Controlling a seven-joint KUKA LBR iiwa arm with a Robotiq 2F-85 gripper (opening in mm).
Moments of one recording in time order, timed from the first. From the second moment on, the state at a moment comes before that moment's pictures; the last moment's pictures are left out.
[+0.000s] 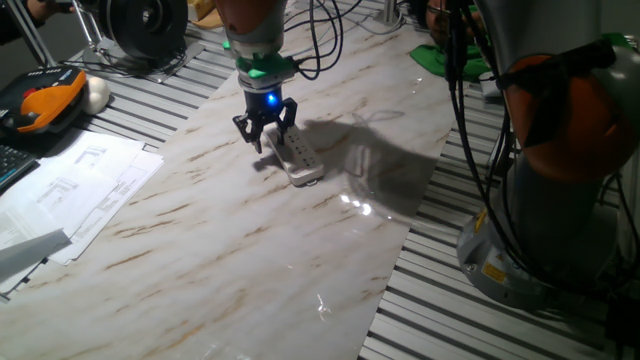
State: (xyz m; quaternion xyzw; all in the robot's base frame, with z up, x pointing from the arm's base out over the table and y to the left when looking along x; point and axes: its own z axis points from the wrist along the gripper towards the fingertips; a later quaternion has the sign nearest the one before) arm 0.544 -0.036 0.047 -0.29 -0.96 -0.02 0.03
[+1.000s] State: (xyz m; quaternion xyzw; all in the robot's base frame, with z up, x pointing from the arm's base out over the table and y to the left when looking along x) arm 0.544 -0.036 0.048 -0.28 -0.96 -0.01 0.05
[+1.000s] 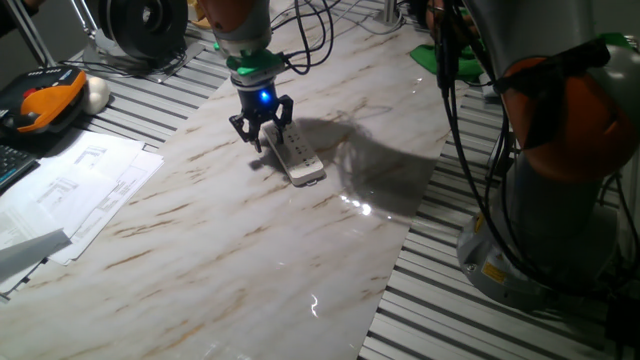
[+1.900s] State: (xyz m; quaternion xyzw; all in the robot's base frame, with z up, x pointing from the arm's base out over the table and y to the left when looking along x) arm 0.515 -0.017 0.060 -0.29 -0.96 -0.01 0.05
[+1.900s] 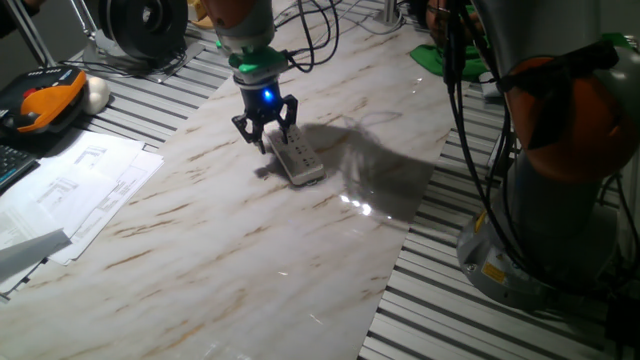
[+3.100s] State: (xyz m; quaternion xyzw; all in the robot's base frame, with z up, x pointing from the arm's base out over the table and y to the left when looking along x) arm 0.508 -0.010 0.042 -0.29 -0.95 -0.02 0.05
